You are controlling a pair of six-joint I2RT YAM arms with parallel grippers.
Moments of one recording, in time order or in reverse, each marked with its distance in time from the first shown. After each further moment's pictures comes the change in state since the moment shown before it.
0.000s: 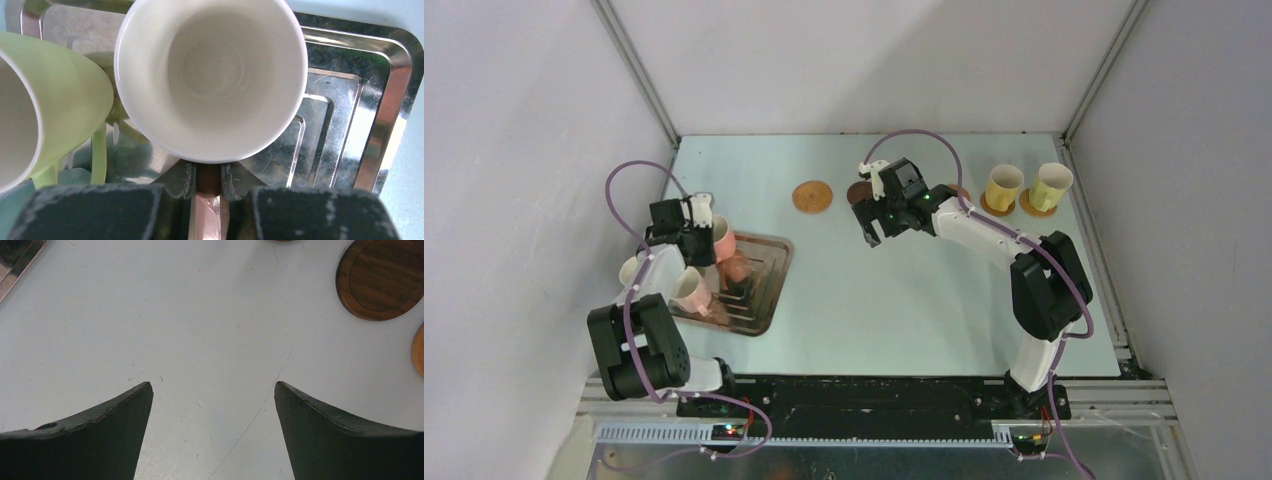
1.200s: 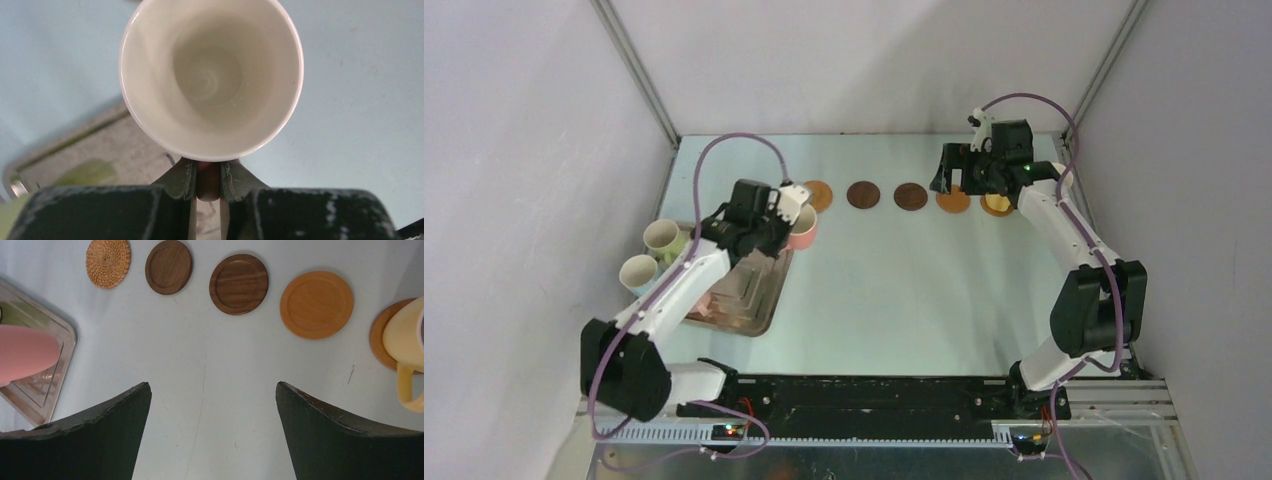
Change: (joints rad) left arm -0.591 -0.146 0.129 -0.189 -0.084 0.039; right arm -0.475 -0.197 -0.005 -0.029 -0.281 0.134
